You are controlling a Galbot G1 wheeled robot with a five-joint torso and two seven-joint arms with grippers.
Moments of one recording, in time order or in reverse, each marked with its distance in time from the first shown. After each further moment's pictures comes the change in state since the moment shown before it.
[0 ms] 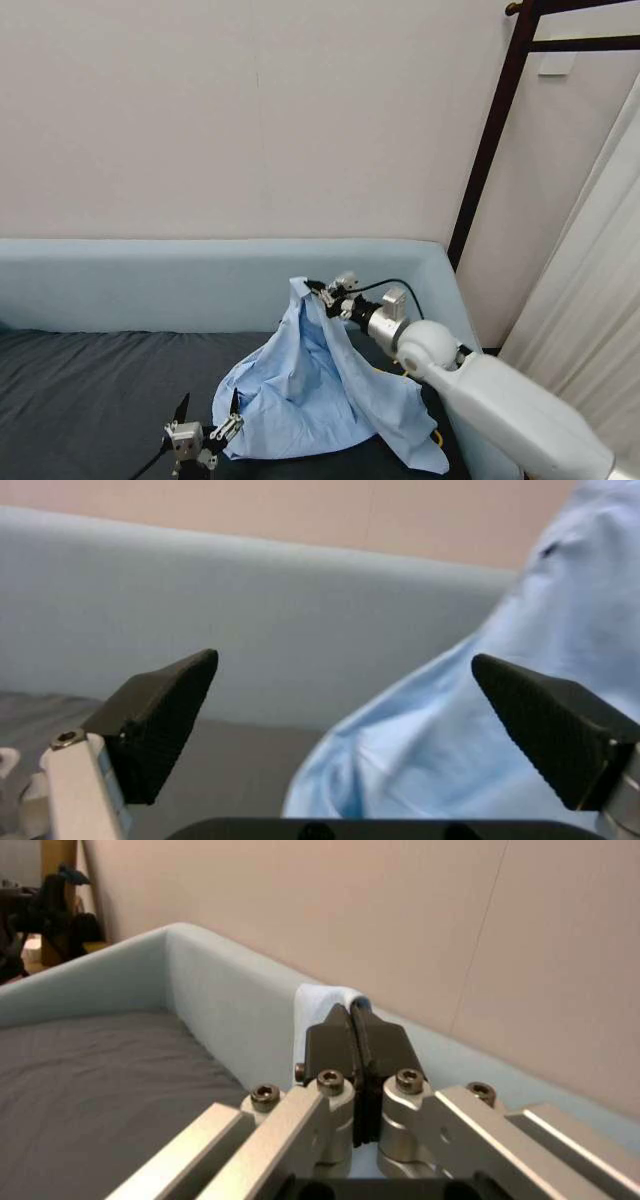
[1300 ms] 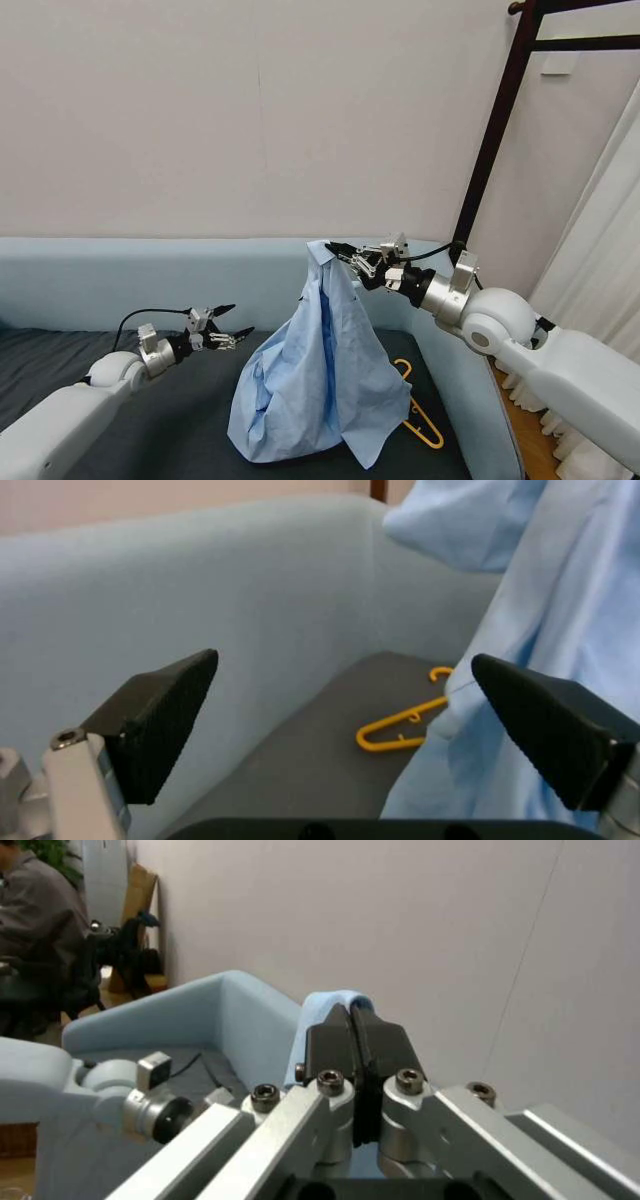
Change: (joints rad) left arm -1.123 0.314 0.636 1.024 -0.537 -0.052 1.222; right arm -0.009 -0.193 0.089 0.178 0.136 0.059 -0.131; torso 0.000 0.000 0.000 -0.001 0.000
